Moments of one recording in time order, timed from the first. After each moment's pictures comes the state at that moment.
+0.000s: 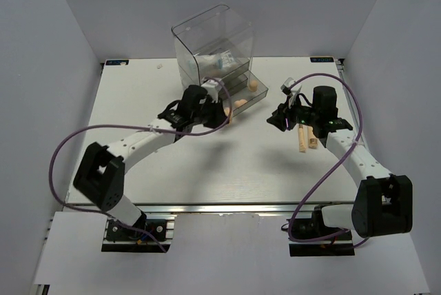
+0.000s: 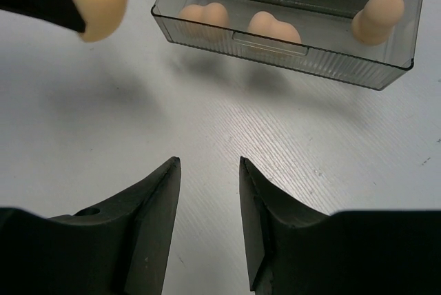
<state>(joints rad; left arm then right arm) -0.60 1.50 1.03 -0.09 0.22 -0.43 0.17 1.28 0.86 -0.11 -0.77 -0.32</state>
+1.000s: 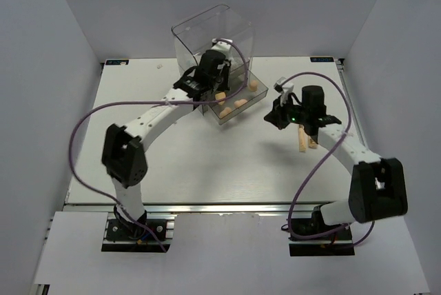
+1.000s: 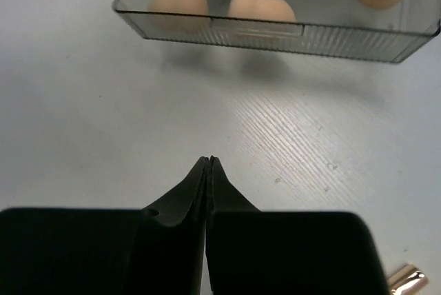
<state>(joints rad) -0.64 1.93 1.77 -0.34 -0.23 -0.19 0.21 1.36 0.86 -0.05 -0.70 -0.24</state>
